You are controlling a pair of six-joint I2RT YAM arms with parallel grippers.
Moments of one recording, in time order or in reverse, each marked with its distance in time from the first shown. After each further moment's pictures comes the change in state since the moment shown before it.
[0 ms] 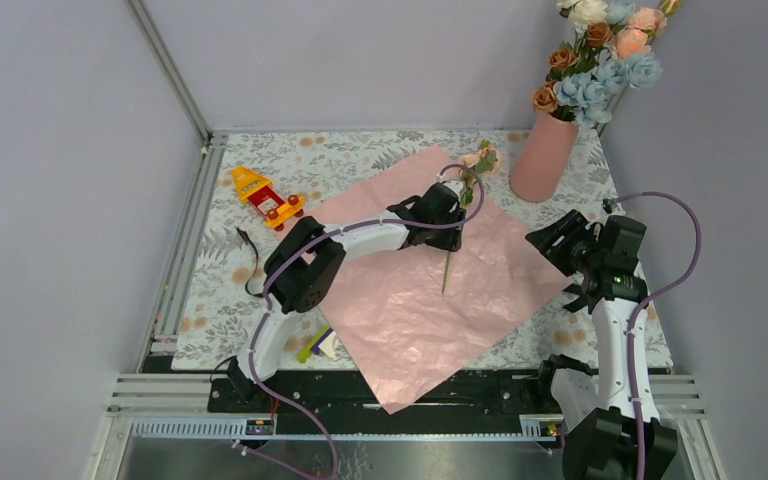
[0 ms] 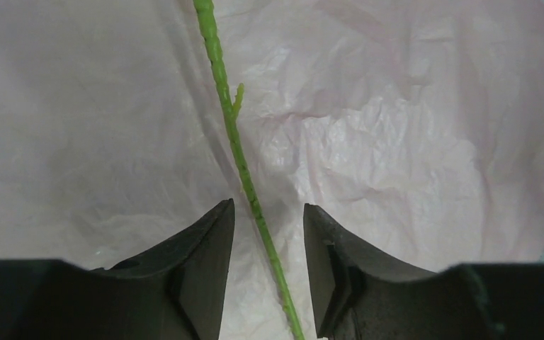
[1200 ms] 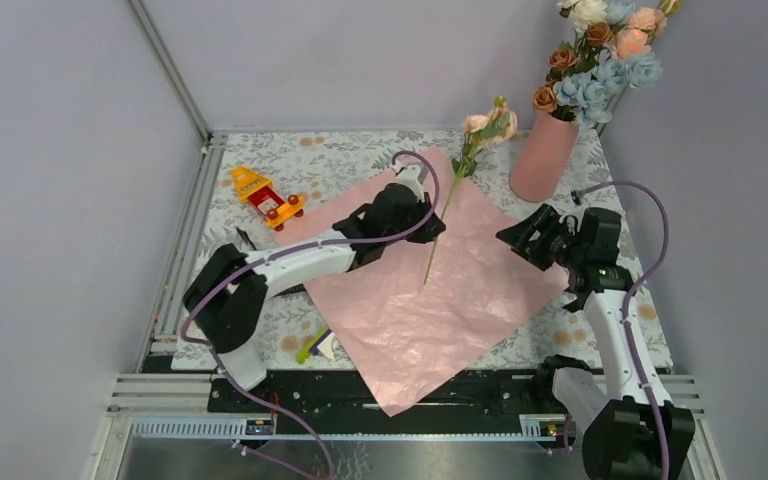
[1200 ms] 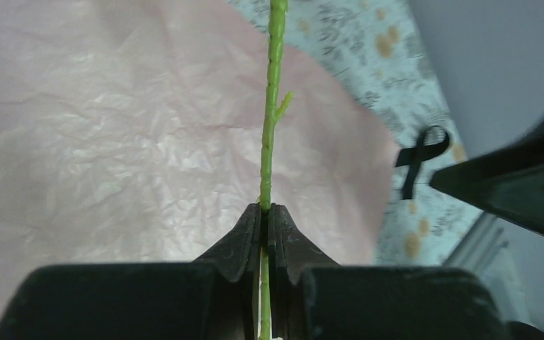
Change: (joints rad) left arm 0.003 -0.426 -0.397 0.259 -0.038 -0.160; right arm 0.127 0.058 -0.014 0.084 -0.112 0.049
